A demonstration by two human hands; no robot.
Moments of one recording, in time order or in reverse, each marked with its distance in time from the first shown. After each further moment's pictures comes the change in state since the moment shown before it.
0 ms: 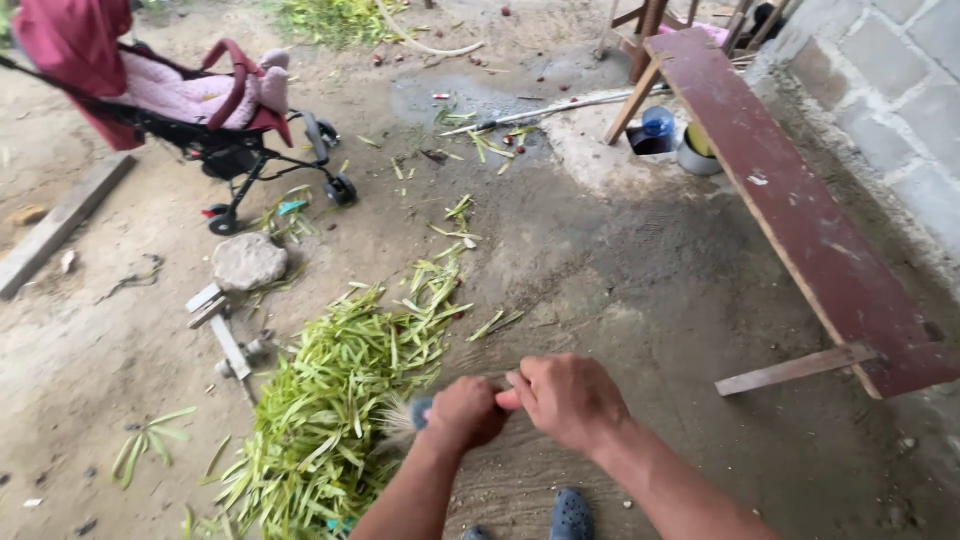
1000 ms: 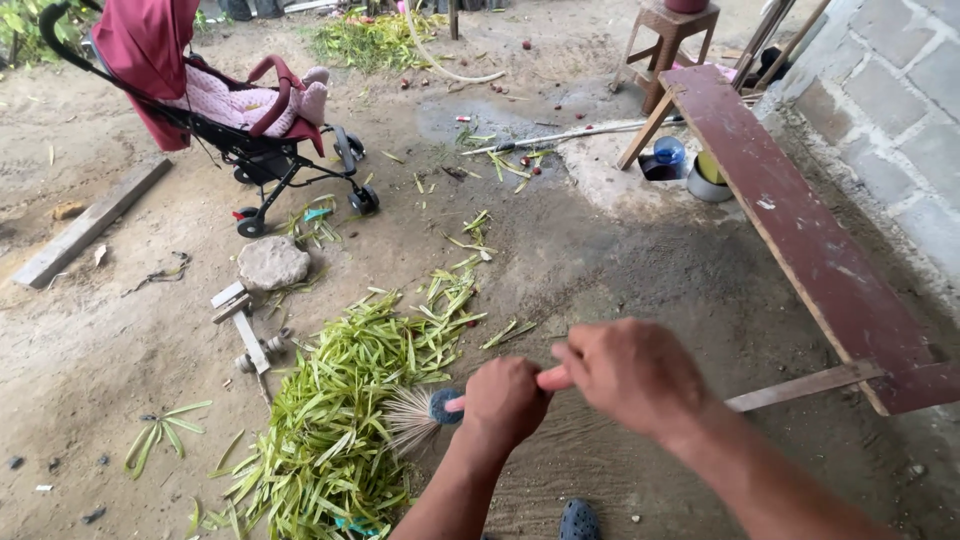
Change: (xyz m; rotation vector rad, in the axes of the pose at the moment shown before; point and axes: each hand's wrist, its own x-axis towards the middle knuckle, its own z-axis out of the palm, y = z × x) left_hand -0.044 0.033 -0.019 -0.063 0.280 0.092; right_hand -0.027 -0.045 -0.071 -0.114 -0.050 -0.020
